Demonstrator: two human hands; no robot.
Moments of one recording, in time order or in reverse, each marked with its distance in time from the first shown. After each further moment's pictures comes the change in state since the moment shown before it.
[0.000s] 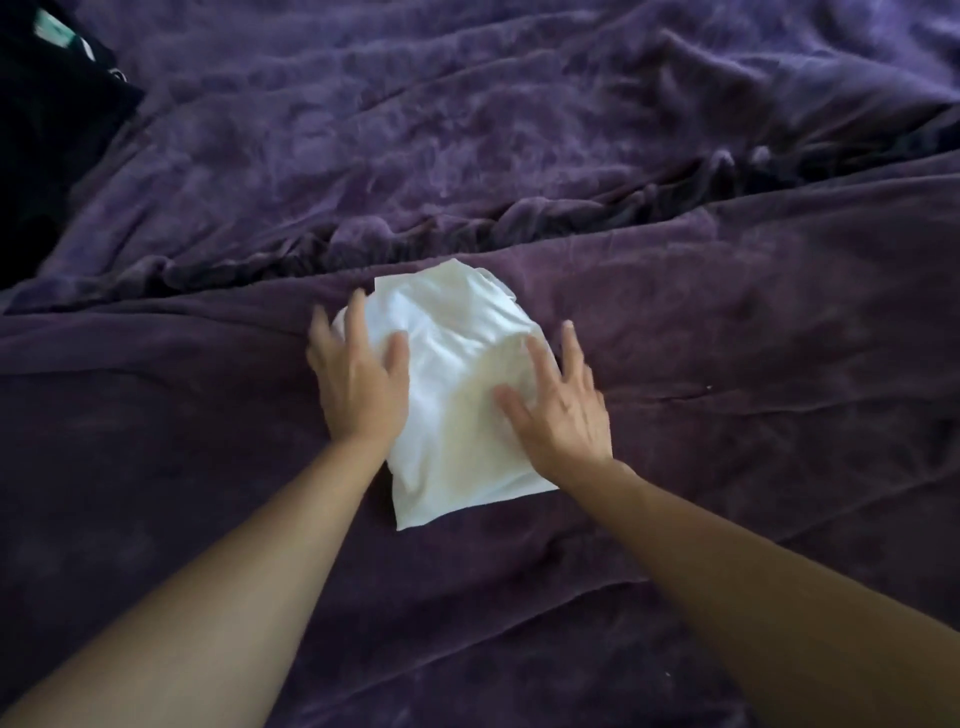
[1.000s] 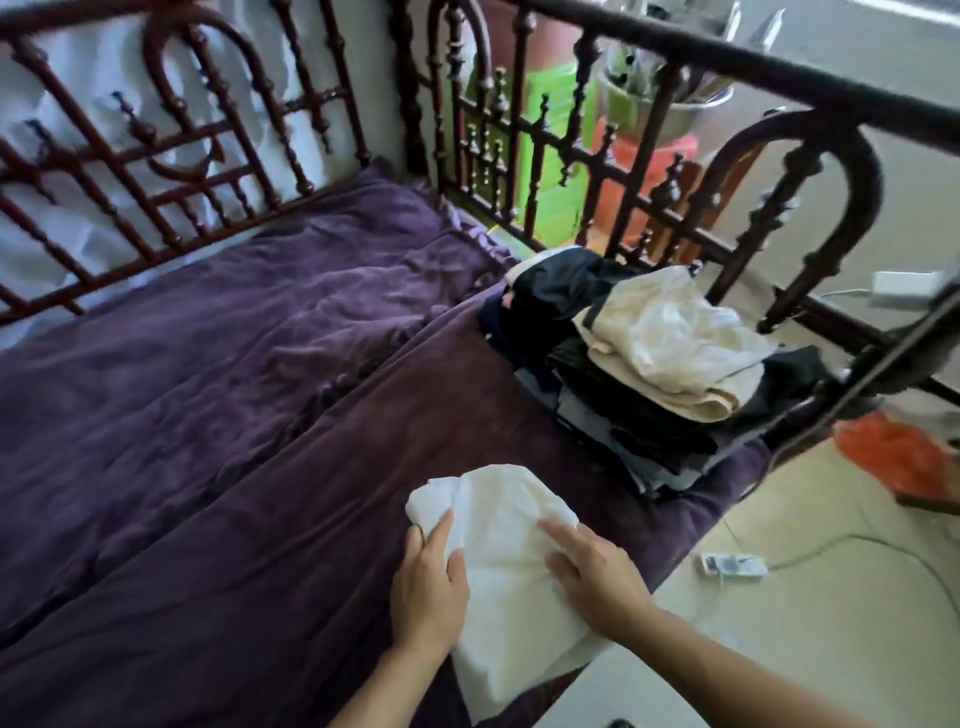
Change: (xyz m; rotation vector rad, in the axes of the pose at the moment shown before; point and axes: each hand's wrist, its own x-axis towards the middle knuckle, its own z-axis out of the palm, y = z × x) left_hand -0.355 0.286 -0.077 -0.101 -0.540 0.586; right_hand -0.386 0.191 -0.251 0.102 0.288 0.360
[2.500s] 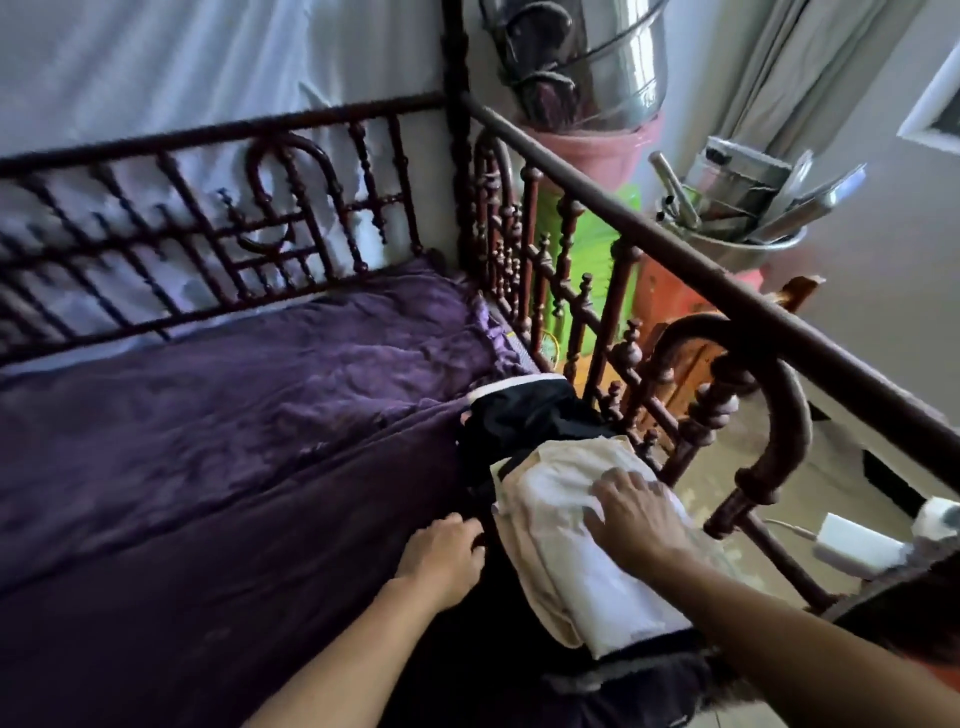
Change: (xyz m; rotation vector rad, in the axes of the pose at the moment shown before) left_hand 0.142 0.249 0.080 0.465 -0.156 0.048; right_hand 0.205 0.141 -0.290 -0.587 0.145 -0.328
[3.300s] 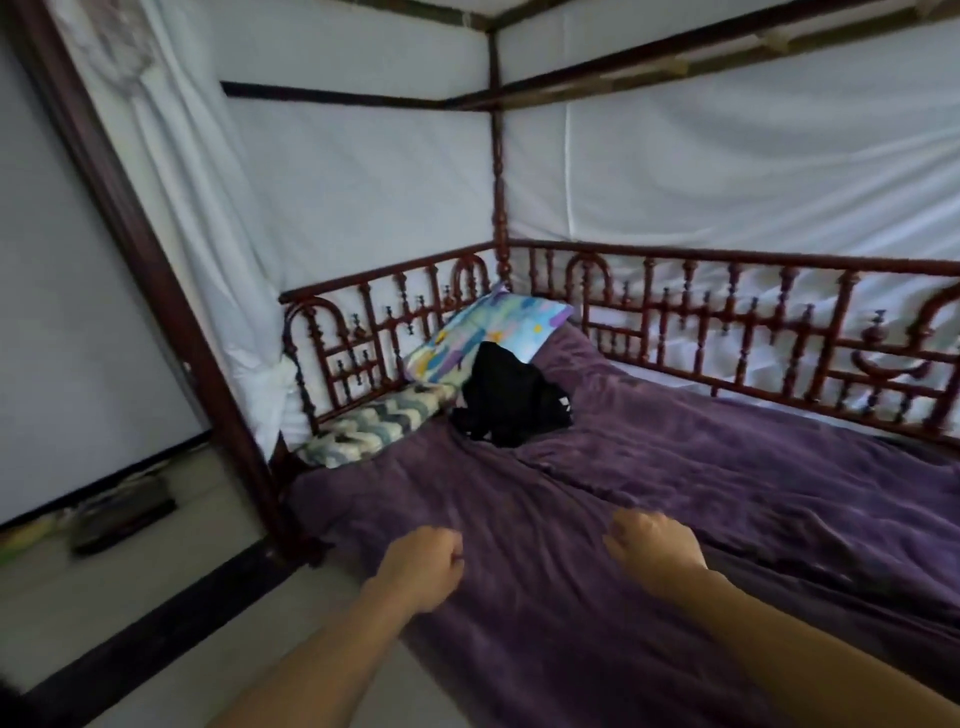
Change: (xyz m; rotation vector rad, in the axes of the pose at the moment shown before) left_hand -0.563 -0.324 -0.061 -0.070 0.476 -1.023; right_hand -0.148 -0.595 -0.082 0.230 0.080 -1.043
